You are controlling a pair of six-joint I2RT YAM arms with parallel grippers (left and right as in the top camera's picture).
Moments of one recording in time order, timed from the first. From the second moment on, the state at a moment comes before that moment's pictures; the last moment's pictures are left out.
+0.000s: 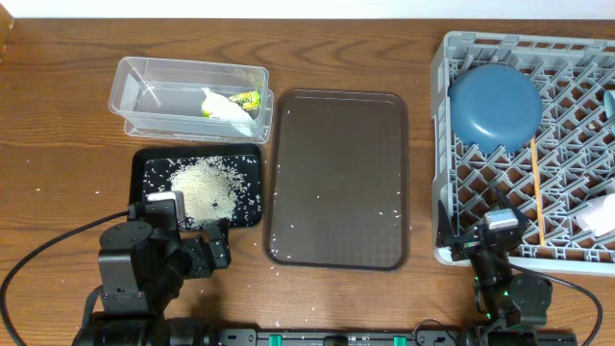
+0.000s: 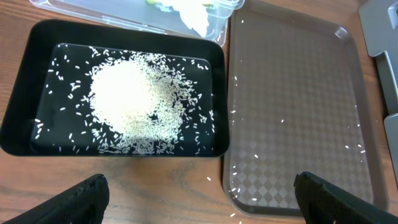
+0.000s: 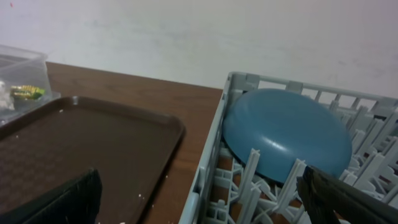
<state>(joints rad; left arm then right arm) 0.01 0.53 0.79 -1.03 0.17 -0.20 -0.02 0.02 0.01 -0.05 -0.19 -0.08</state>
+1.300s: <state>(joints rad) 0.01 0.19 0.46 -0.68 0.15 -0.20 -0.02 0.02 0.01 -0.05 -0.19 -0.08</state>
